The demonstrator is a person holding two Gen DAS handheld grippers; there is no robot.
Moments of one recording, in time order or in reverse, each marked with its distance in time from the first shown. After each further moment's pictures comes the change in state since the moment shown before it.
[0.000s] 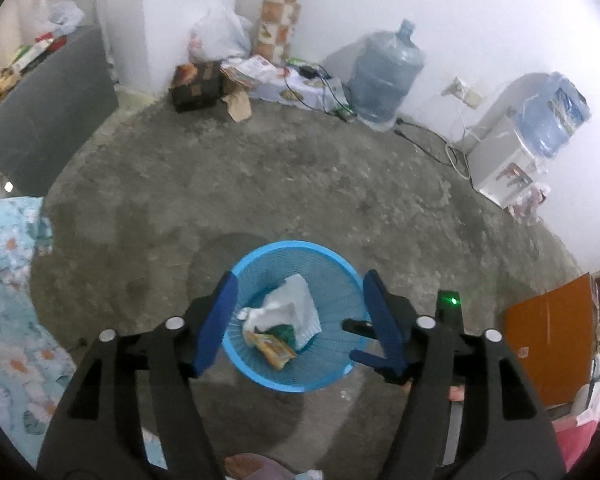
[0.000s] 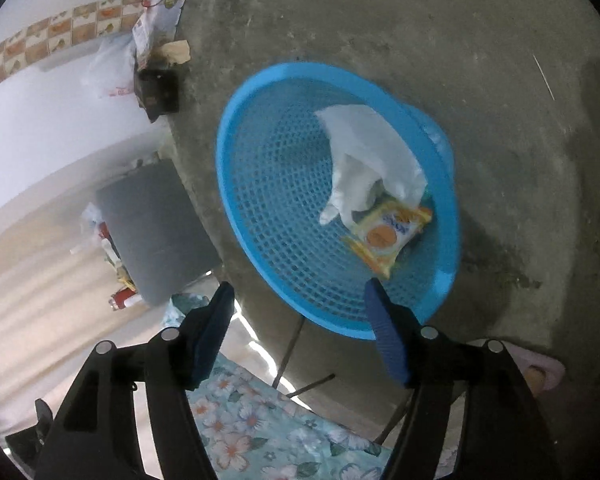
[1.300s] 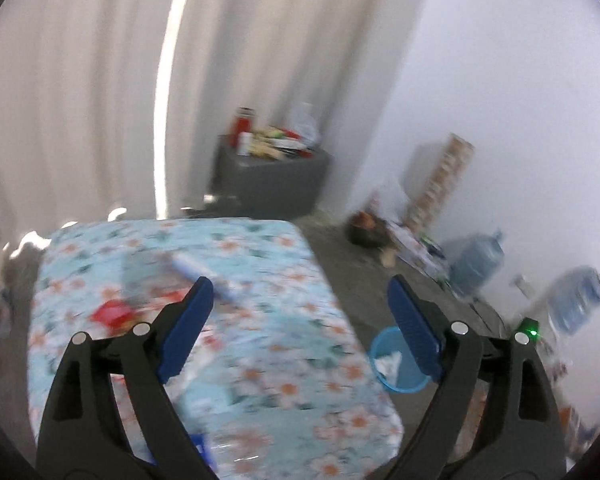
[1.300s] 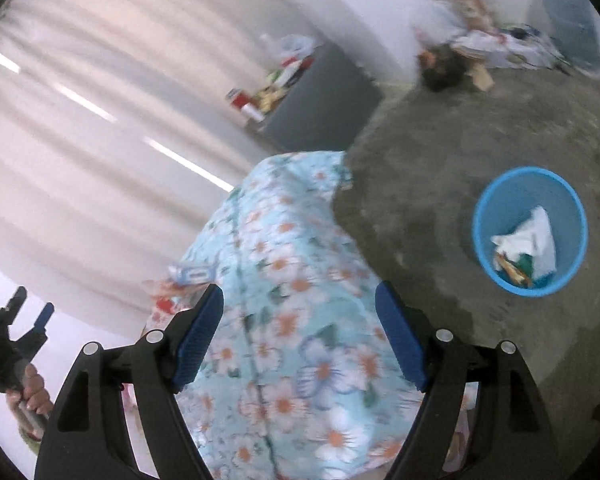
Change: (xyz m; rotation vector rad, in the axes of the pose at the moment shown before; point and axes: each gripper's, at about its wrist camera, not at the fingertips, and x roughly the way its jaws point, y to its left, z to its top) left arm -0.533 0.166 -0.257 -0.466 -0.550 0.355; right arm -0.100 0.197 -0.364 -1.138 0.045 0.034
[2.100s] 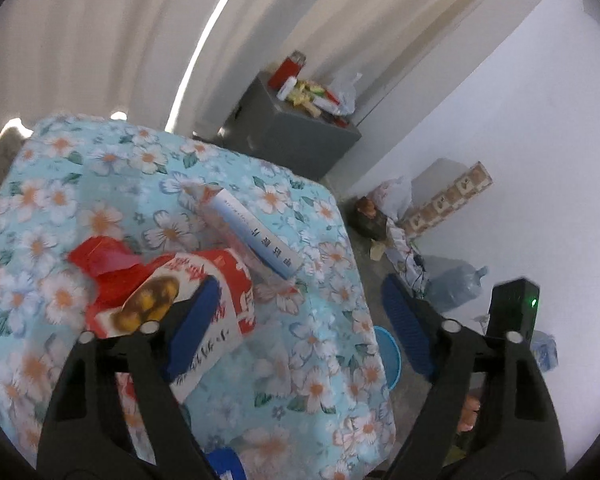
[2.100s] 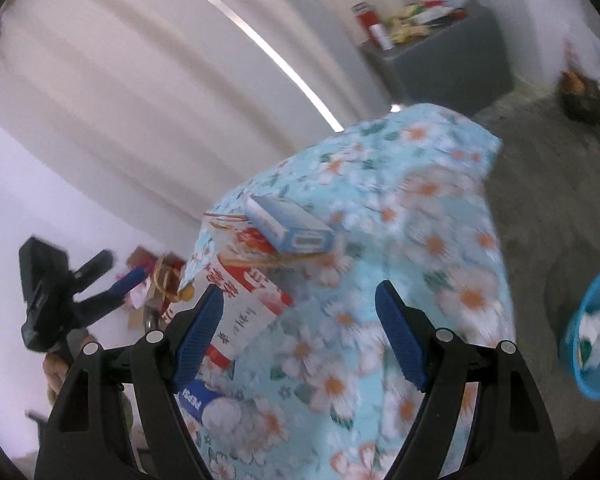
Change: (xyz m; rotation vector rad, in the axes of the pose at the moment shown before) left arm 0.112 0.138 -0.016 -0.316 0.181 -0.114; right arm 0.171 0.187 0.026 -0.358 0.326 0.128
